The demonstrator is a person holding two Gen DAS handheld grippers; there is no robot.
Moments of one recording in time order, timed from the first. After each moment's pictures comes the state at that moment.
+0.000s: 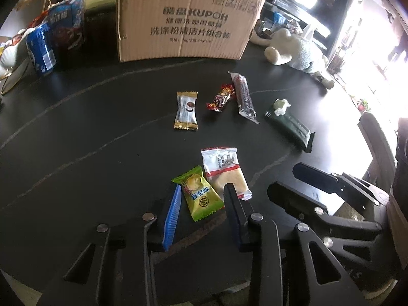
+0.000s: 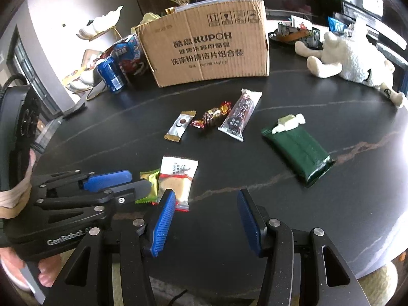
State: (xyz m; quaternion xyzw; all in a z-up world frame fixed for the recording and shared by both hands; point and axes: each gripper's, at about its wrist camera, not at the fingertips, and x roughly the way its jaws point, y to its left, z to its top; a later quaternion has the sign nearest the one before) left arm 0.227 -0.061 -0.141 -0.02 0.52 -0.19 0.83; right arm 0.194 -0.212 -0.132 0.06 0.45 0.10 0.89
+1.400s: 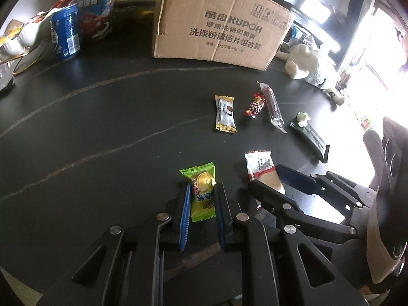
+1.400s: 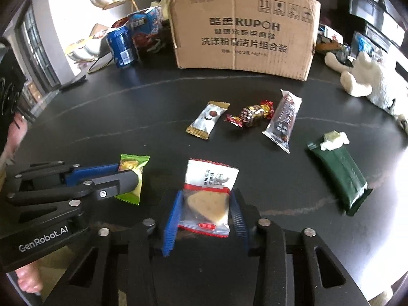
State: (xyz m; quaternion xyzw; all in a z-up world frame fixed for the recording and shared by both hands) left arm 0.232 -0.016 -0.149 -0.05 0.51 -0.17 0.84; right arm 0.221 -0.154 -0.155 -0.03 0.46 0.11 0.88
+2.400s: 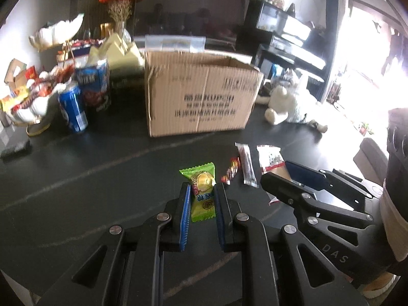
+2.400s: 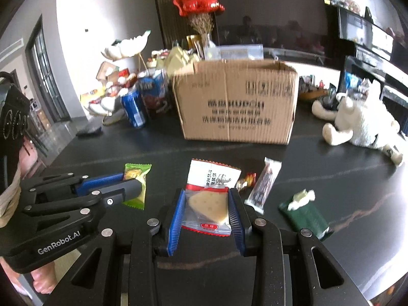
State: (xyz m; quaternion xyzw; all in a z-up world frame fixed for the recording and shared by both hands) left arm 0.227 -0.024 -0.047 -0.02 0.39 -0.18 0.90; right arm 0.214 -0.173 -0.053 0.01 0.35 0.12 0.93
